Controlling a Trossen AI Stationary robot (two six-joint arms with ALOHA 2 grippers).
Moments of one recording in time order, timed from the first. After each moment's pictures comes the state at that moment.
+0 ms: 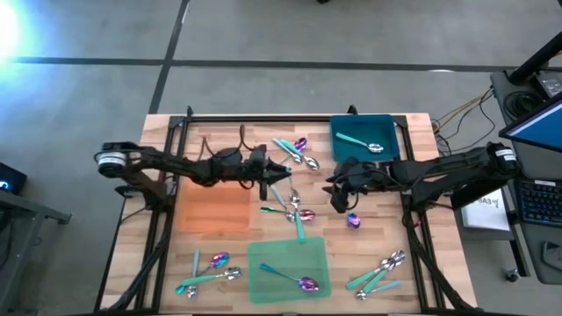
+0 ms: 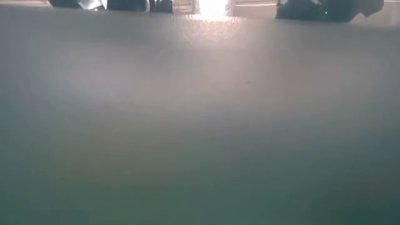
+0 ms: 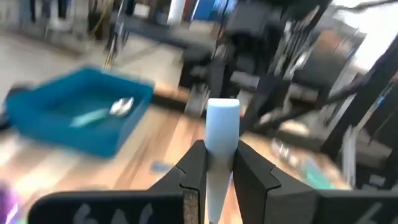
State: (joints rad) left arm 0.14 1.51 0.67 0.75 0.10 -0.27; right arm 0.07 1.13 0.75 -0.34 0.22 0.51
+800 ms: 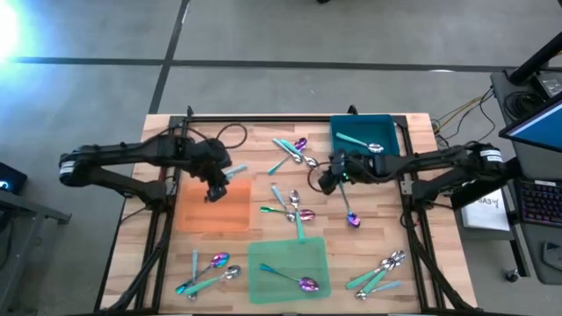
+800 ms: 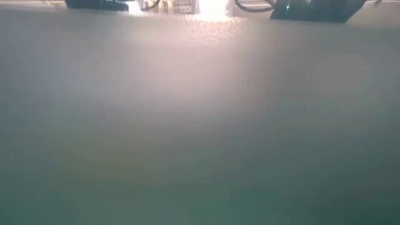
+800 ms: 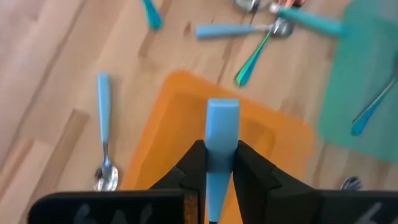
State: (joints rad) left arm 0.14 1.13 1.04 -1.02 0.04 -0.29; right arm -0.12 1.33 0.75 -0.31 0.32 0.64
